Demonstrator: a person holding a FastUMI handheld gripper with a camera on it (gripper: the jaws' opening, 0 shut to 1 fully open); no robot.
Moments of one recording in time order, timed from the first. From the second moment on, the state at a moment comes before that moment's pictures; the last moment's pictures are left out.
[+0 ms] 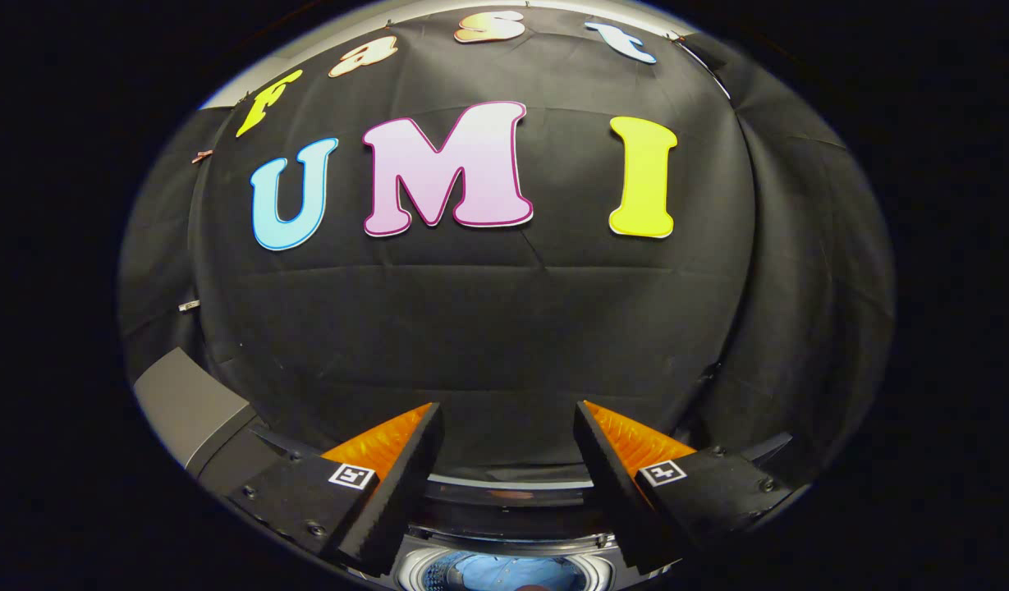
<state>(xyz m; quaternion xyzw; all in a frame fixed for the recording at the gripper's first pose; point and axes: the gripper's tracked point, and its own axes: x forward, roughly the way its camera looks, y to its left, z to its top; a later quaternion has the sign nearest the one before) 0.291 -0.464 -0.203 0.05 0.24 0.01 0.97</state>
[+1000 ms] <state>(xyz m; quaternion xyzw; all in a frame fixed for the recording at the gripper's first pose) 0.226 -0.452 -0.198 0.05 0.25 0.04 0.97</state>
